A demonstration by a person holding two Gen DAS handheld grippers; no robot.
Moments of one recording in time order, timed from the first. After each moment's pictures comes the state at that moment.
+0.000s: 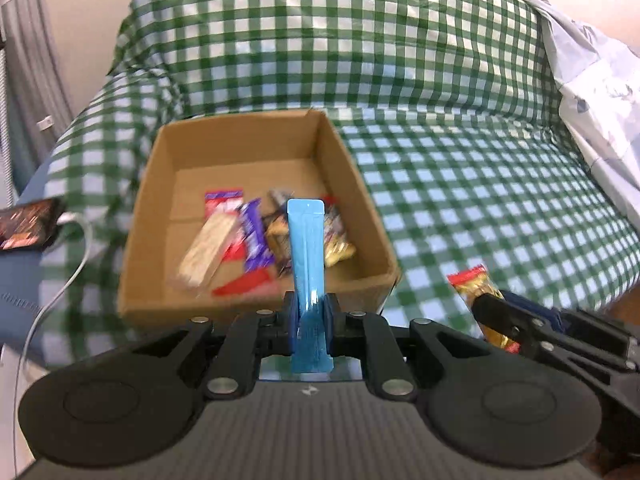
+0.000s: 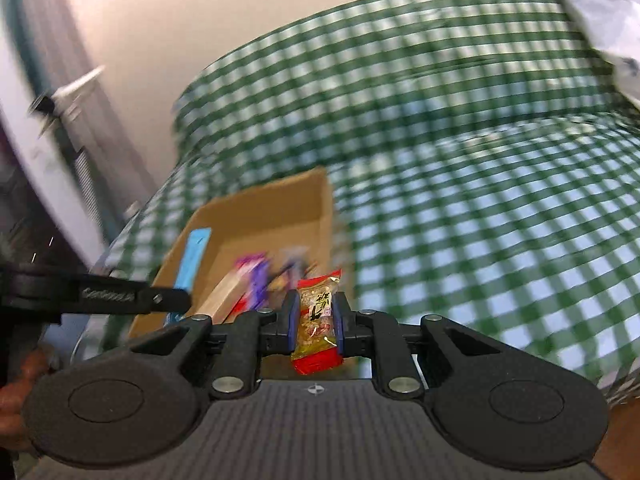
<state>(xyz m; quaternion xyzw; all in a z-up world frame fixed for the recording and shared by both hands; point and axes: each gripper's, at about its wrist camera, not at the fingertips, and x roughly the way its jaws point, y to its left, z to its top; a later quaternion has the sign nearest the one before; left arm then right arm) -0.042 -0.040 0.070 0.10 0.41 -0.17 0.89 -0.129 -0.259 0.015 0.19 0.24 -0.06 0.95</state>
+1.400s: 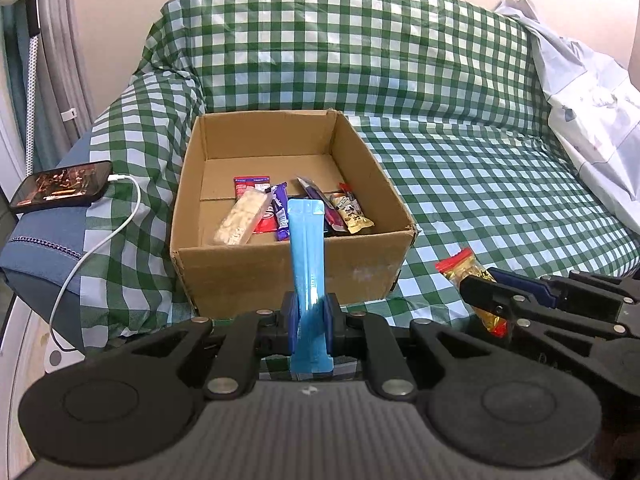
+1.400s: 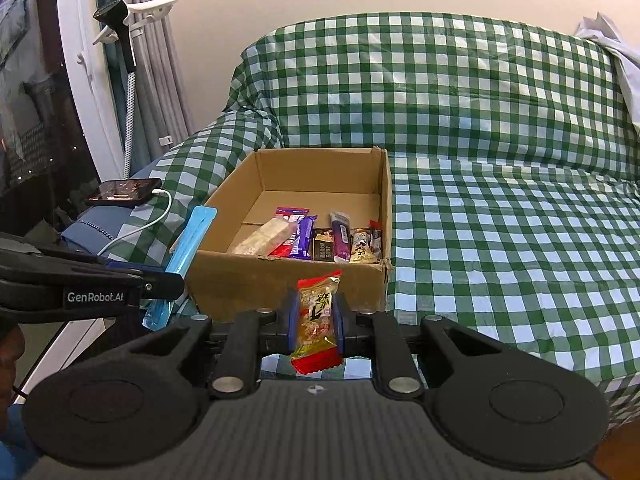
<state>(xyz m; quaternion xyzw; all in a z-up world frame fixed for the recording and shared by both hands) -0.100 0.019 0.066 0.08 0.38 -0.18 0.90 -0.149 -0.179 0.023 0.07 0.26 -0.04 0.96</state>
